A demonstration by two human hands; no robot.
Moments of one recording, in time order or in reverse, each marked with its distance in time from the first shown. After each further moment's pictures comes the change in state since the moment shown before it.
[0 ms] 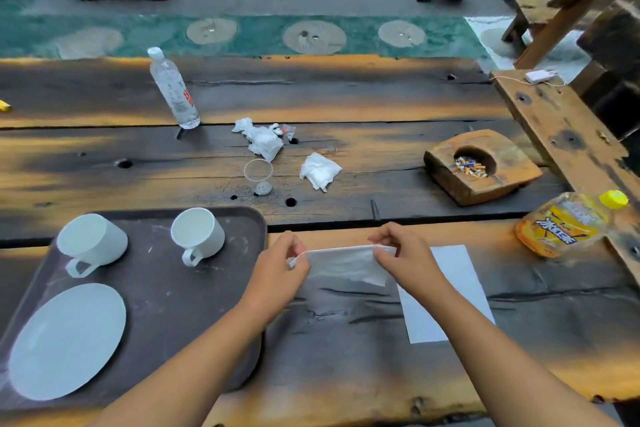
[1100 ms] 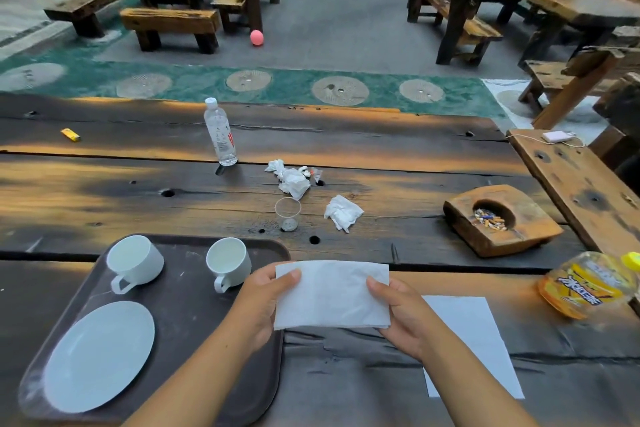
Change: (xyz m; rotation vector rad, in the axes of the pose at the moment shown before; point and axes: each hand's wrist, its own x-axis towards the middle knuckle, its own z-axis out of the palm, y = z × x) left_hand -0.016 0.017 -0.057 -0.884 0.019 -0.373; right_hand -0.010 -0.049 0.036 1.107 -0.308 0.466
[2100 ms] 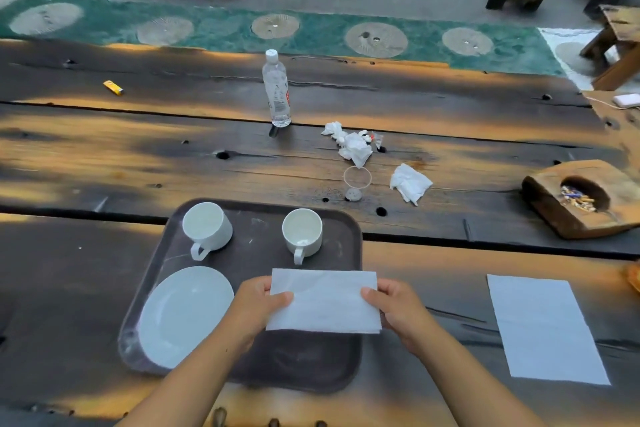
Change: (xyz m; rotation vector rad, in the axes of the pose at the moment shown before) left_hand -0.011 0.011 -0.175 0.479 0.158 -0.167; right_hand 0.063 0.106 0.093 -0.593 0.186 0.074
